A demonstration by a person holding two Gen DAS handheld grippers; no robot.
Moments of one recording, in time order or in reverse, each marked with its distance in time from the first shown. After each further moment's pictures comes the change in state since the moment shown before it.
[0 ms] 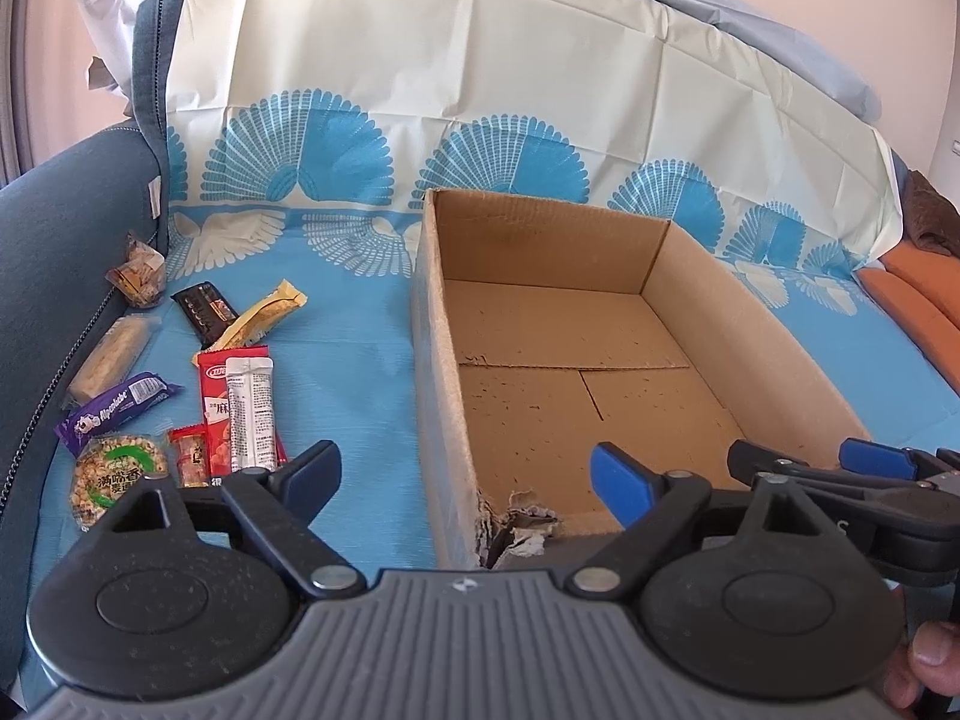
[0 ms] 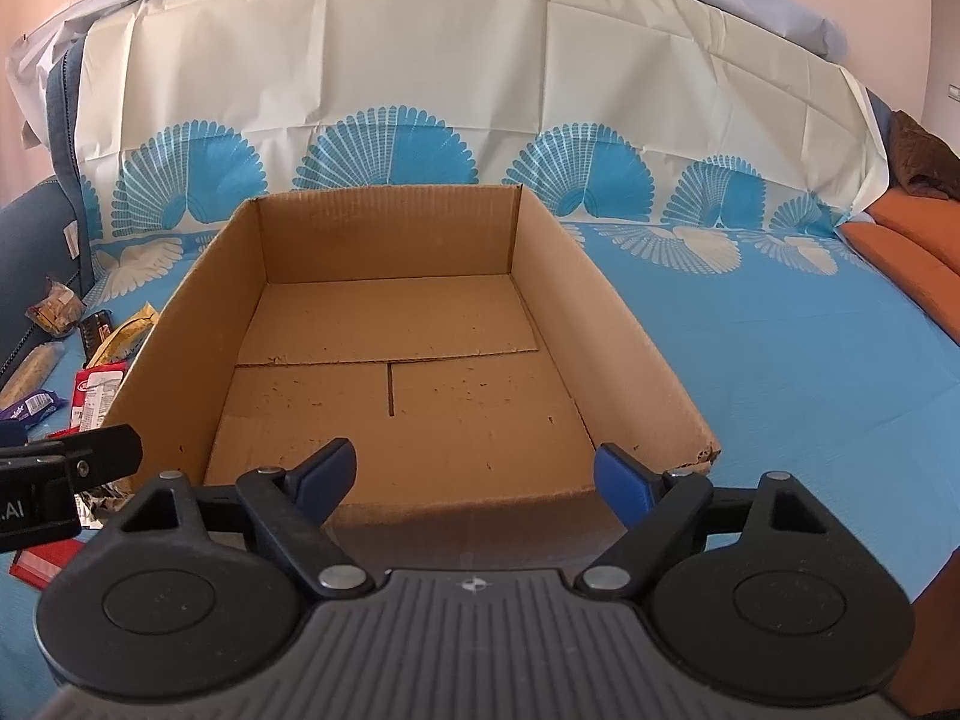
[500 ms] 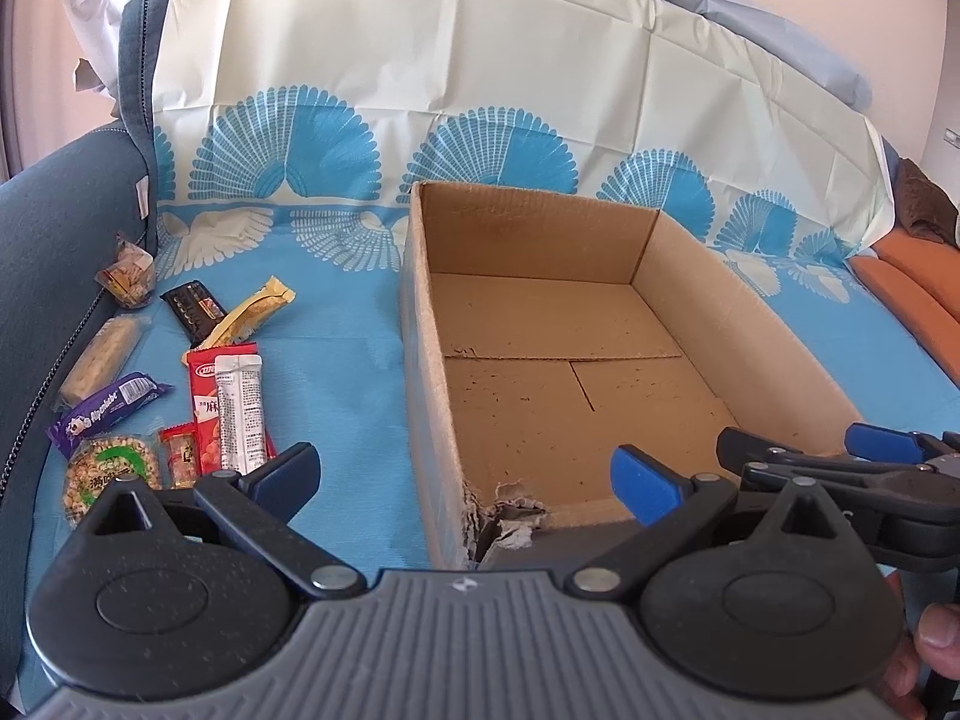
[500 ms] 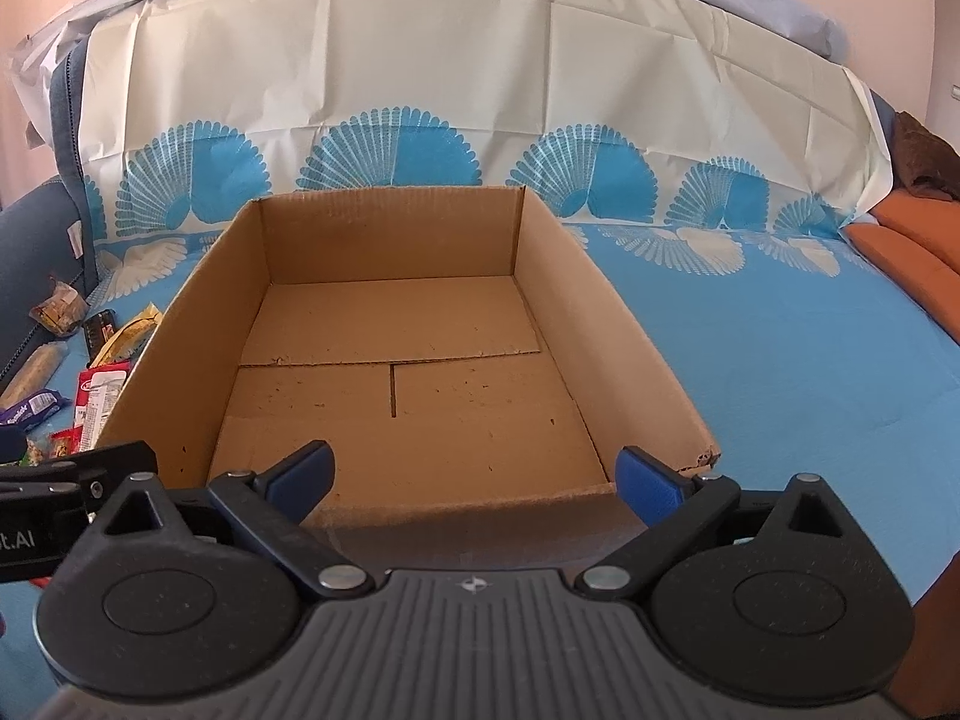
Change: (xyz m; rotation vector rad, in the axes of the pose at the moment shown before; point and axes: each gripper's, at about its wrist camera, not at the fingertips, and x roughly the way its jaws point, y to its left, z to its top) left arm 0.003 -0.003 -0.002 0.016 0.013 -0.019; right arm -0.002 0.000 0.003 -0.011 -0.013 -0.001
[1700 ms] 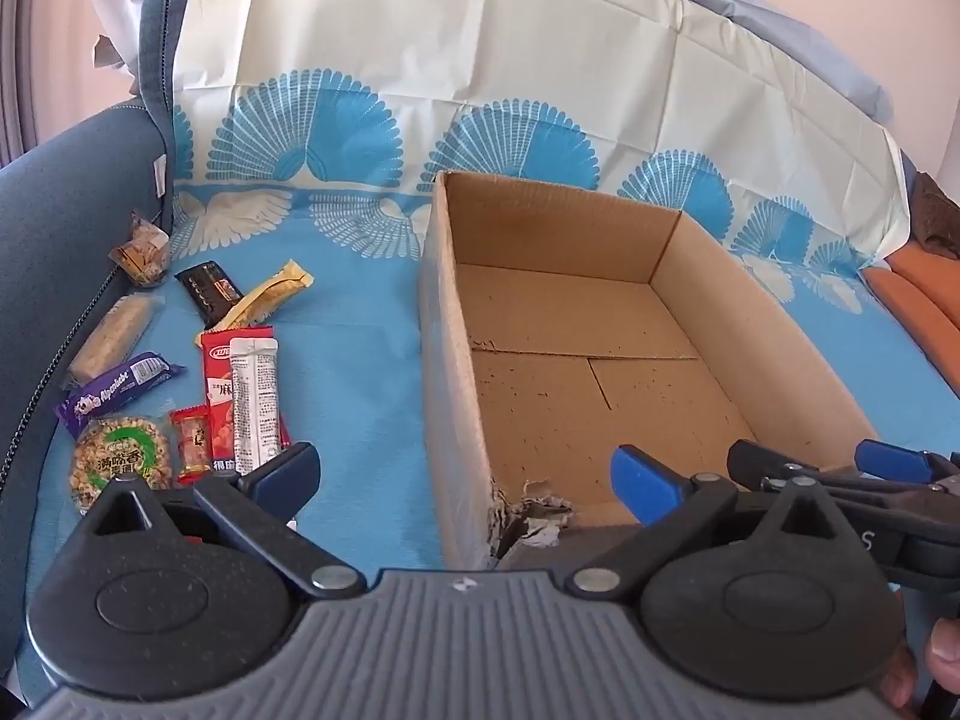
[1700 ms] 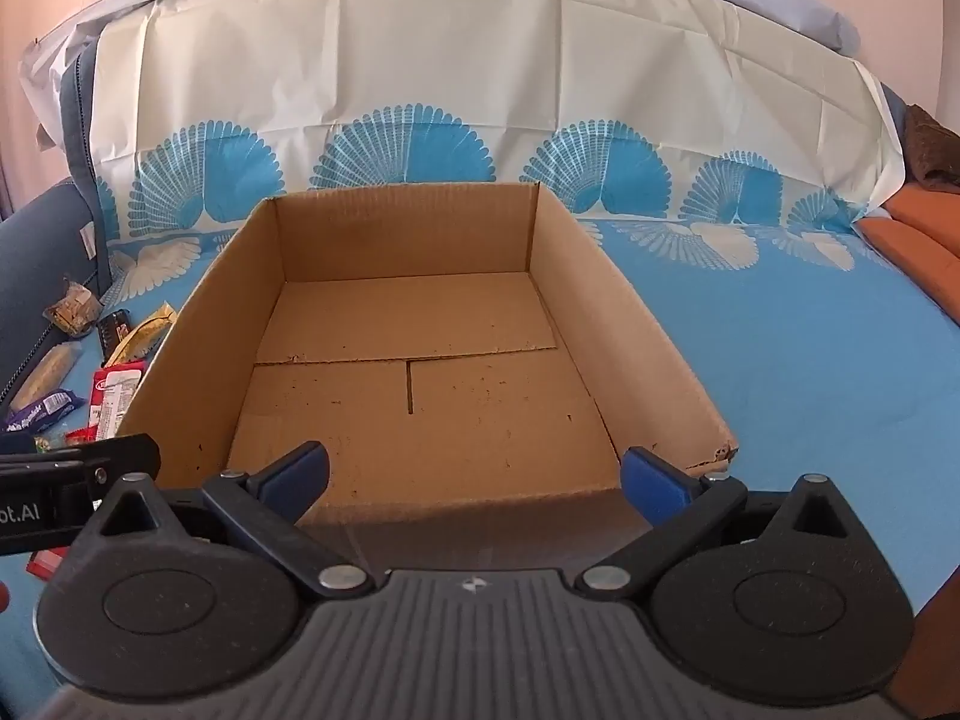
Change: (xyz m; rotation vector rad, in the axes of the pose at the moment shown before) left arm 0.002 0.011 0.002 -0.042 0.025 0.015; right arm 0.000 -0.007 0.000 0.011 -0.003 0.046
